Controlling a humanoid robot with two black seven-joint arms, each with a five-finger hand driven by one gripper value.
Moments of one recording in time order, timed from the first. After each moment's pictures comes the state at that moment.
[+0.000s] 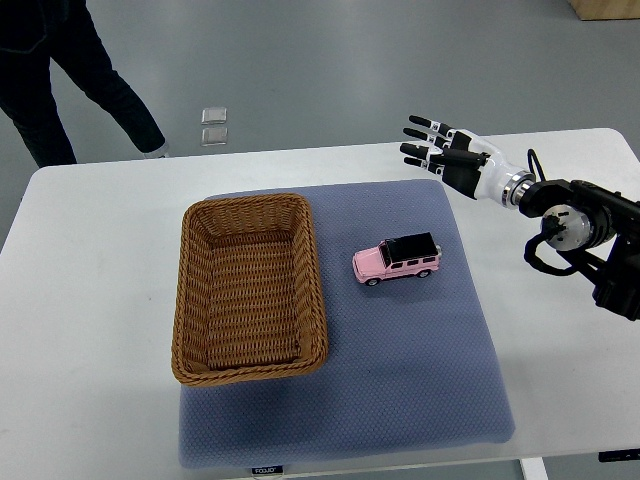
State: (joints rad) left arm 0.05 0.00 -0.08 -0.13 0.11 -0.11 -0.05; right arm 0.86 -0.31 0.44 0.68 -0.02 0.31 0.15
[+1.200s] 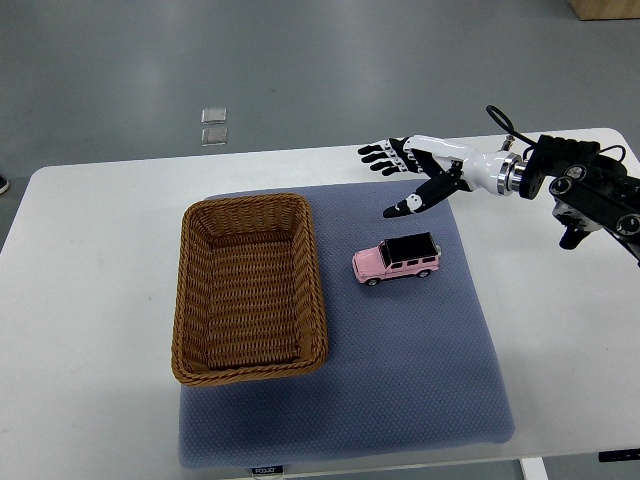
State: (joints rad) left arm 0.04 0.00 -0.08 -0.13 0.11 -0.11 -0.05; right arm 0.96 -0.38 0.39 0.75 -0.96 0.45 0.38
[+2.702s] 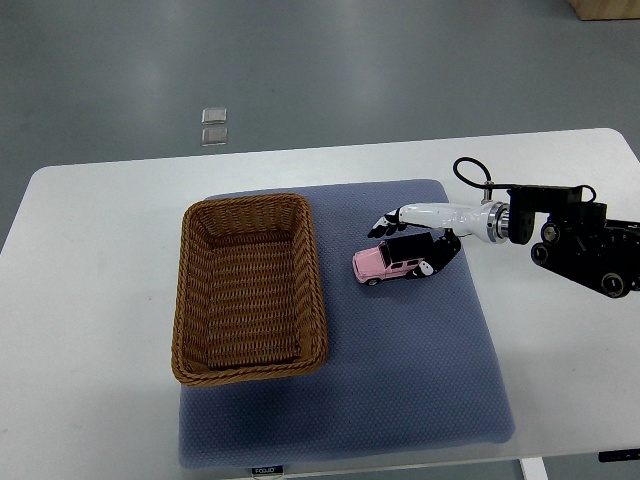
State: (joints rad) left arm 0.04 0.00 -0.08 -0.13 0.11 -0.11 -0.05; right arm 0.95 -0.41 0.13 0.87 -1.32 0.16 0.38
